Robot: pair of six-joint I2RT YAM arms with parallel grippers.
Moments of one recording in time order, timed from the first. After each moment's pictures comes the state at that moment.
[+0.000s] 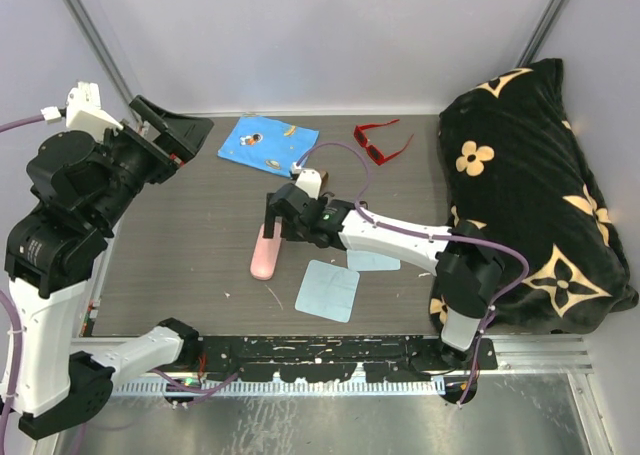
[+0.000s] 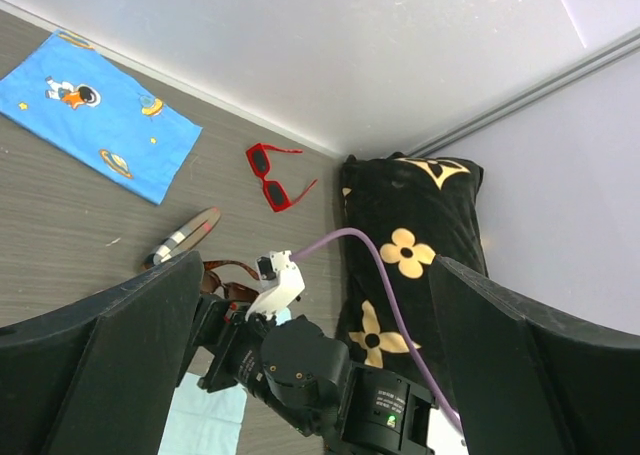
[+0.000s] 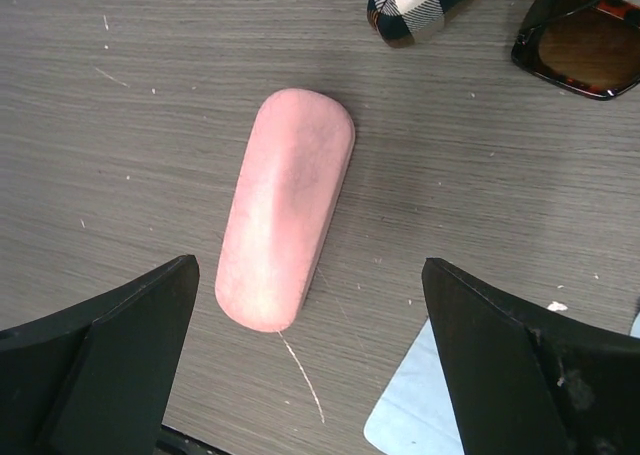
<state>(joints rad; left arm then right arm) -0.46 1.02 1.81 -0.89 -0.19 -0.80 1.01 1.75 1.36 -0.44 0.34 0.86</state>
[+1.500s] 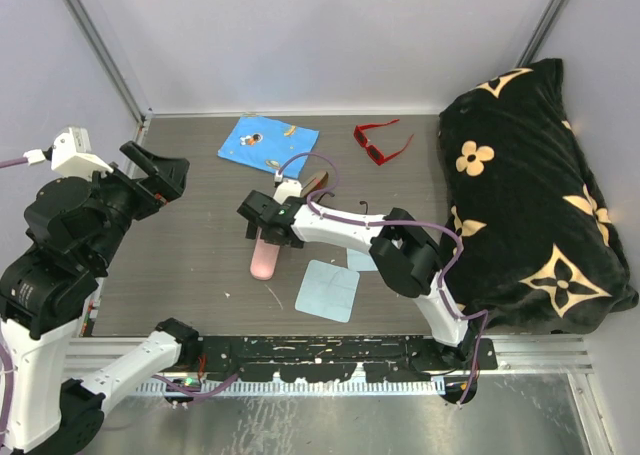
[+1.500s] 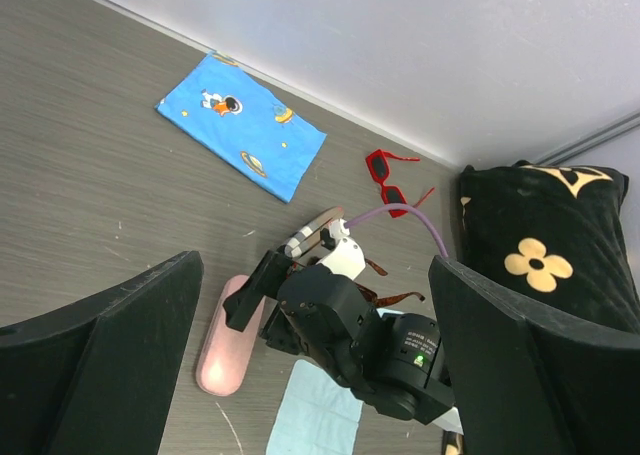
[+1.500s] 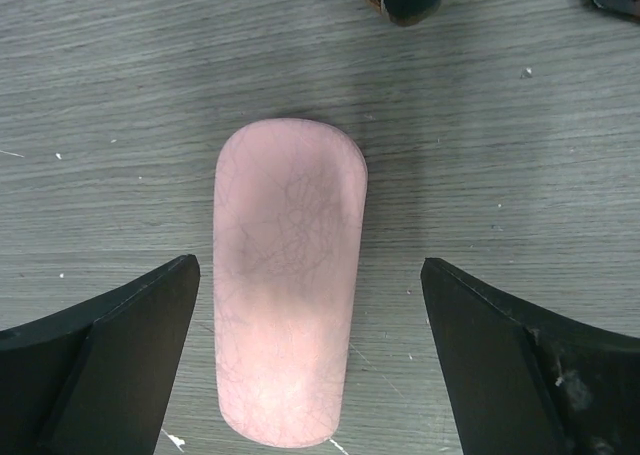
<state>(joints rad) -0.46 0.84 1.59 -0.95 -0.37 -0.65 1.04 2.14 1.72 -0.66 0.43 1.11</state>
